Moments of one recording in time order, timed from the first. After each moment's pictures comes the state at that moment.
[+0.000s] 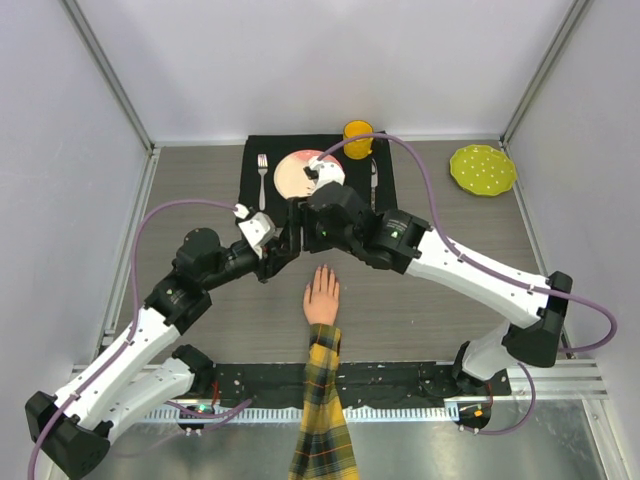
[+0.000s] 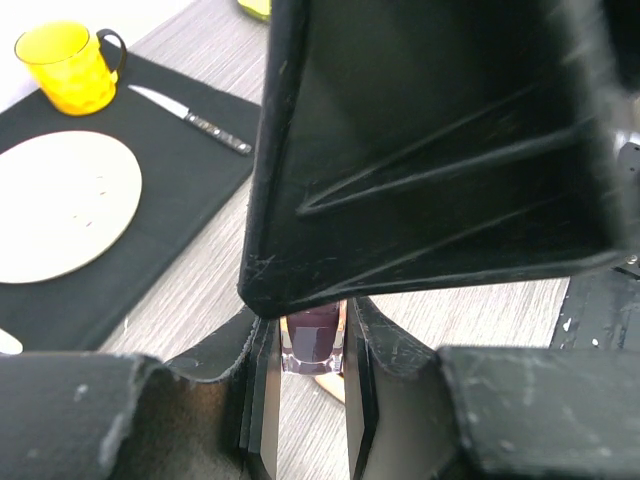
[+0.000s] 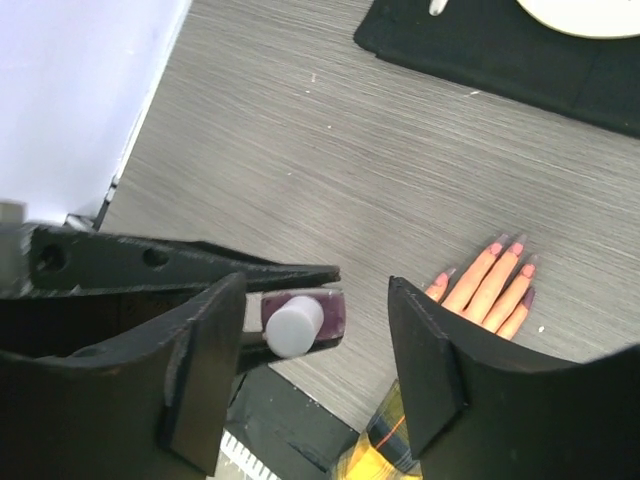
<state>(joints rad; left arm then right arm) -0.59 0.78 0.70 -0.08 0.43 0.08 1.07 1.51 1.59 -0.63 0.28 0.64</state>
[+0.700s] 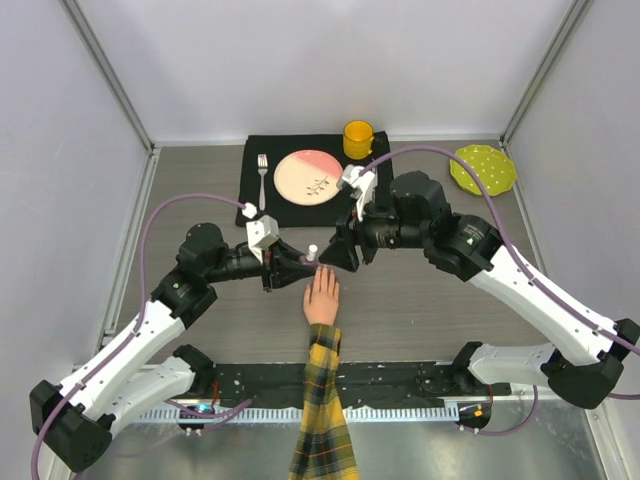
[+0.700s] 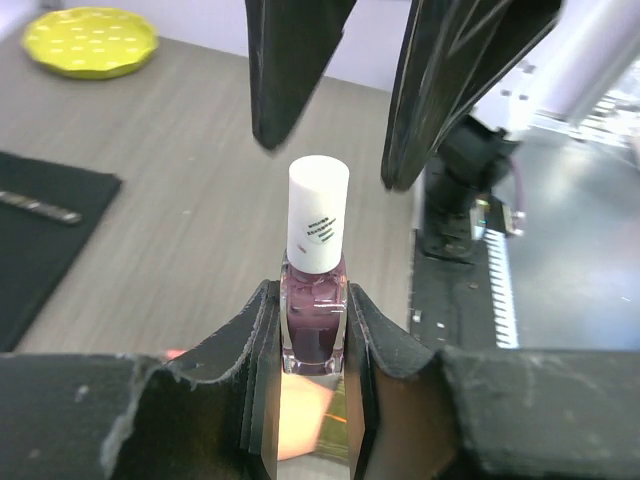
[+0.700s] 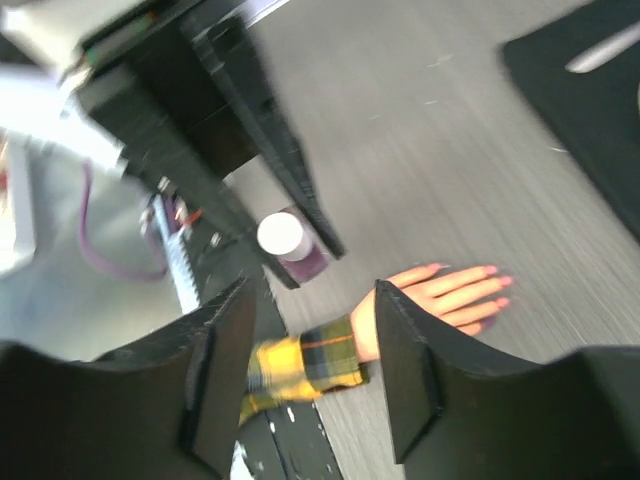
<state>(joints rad) -0.60 0.84 0.72 0.04 0.77 -0.06 0.83 1.19 1.38 -0.60 -0.37 0.15</state>
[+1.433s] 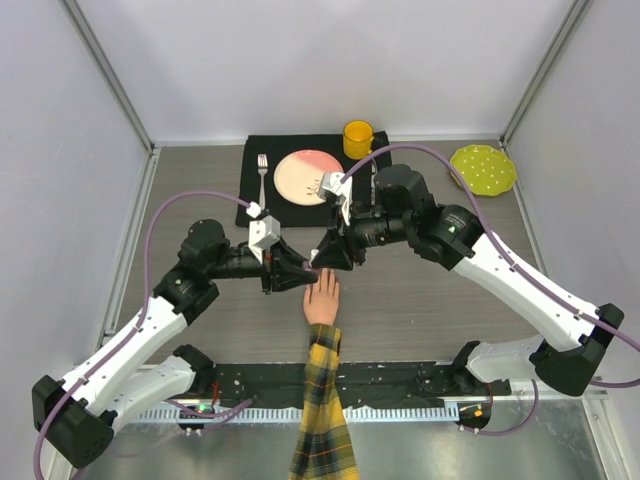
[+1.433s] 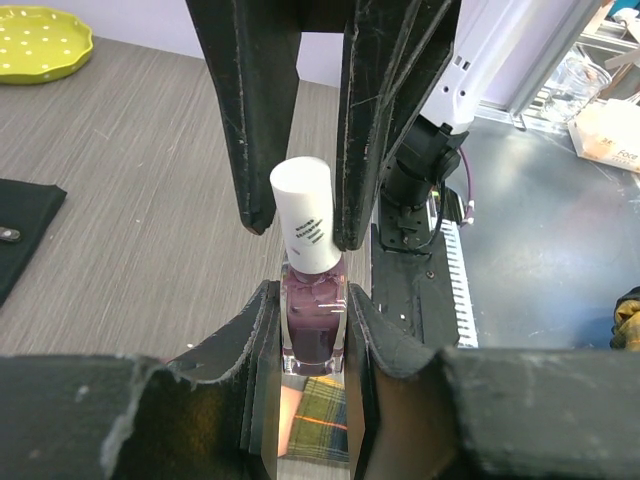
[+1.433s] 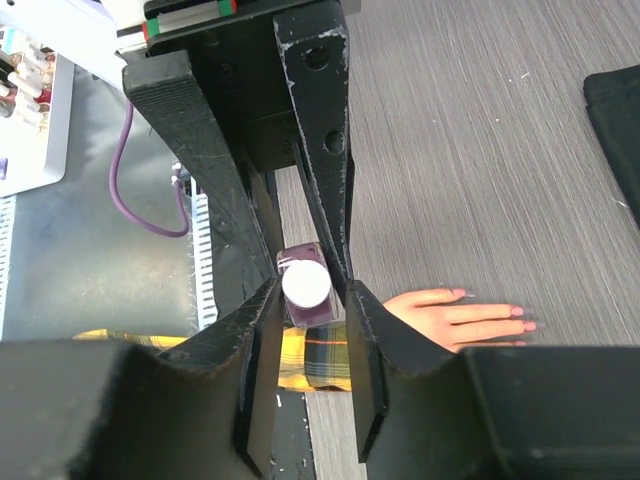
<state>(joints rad) -0.60 0.87 0.73 0.06 0.91 -0.11 0.83 1.28 1.42 -0.61 -0.62 -0.02</state>
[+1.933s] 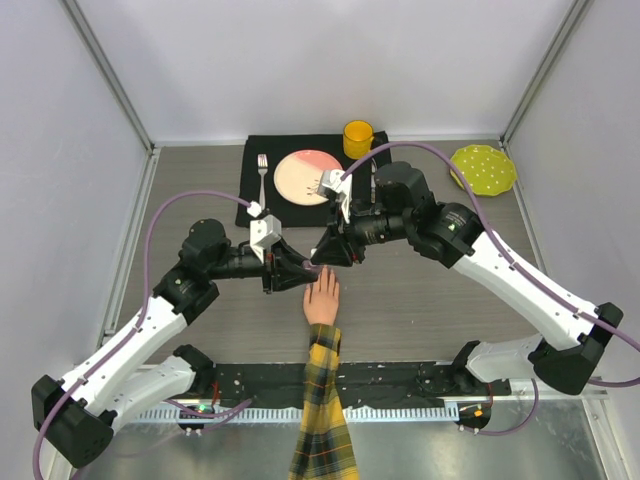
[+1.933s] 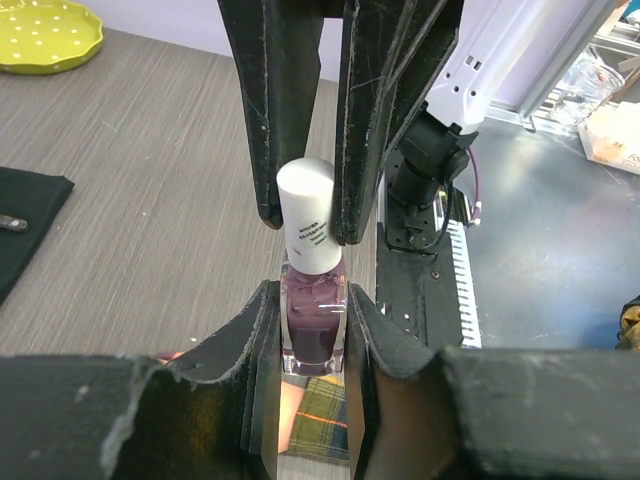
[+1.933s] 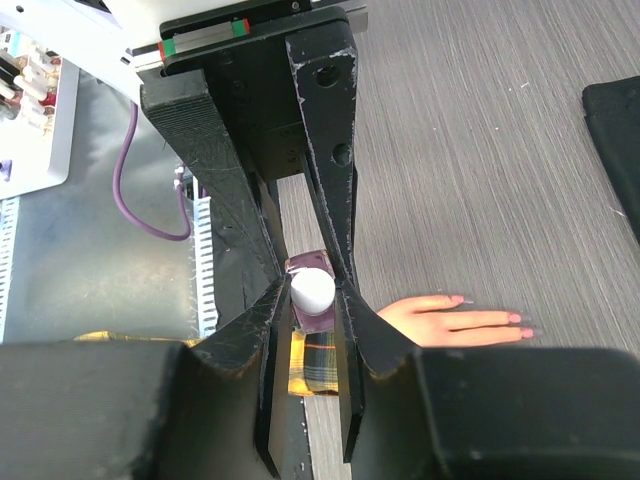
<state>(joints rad) -0.60 0.87 0.74 0.04 0.88 -0.10 0.83 1.29 1.44 -0.61 -0.63 -0.03</state>
